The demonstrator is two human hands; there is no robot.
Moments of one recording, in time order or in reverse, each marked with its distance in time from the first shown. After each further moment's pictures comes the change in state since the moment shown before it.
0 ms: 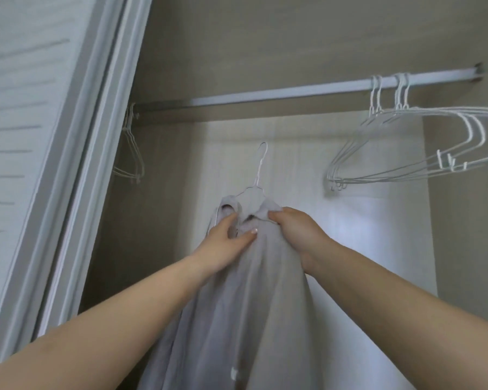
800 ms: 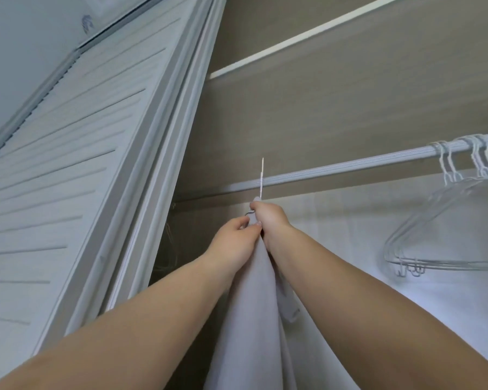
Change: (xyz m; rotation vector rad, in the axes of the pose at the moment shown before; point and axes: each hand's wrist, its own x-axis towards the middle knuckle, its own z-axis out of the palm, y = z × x) left_hand 0.099 0.083 -0.113 -0.088 0.219 0.079; right_hand 0.188 -0.137 0.124 0.241 0.052 -0.191
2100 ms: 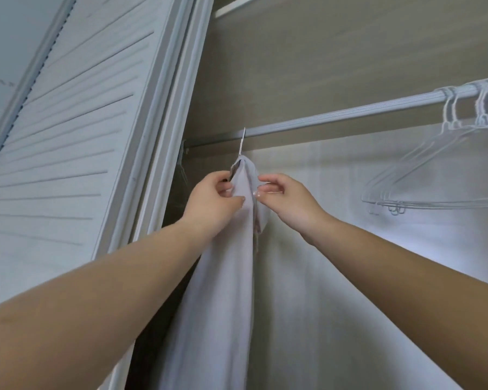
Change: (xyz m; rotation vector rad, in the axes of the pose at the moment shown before) left_hand -0.071 -0.011 -0.019 0.163 0.215 0.077; right_hand -0.116 0.033 -0.071 -0.296 -0.284 -0.330
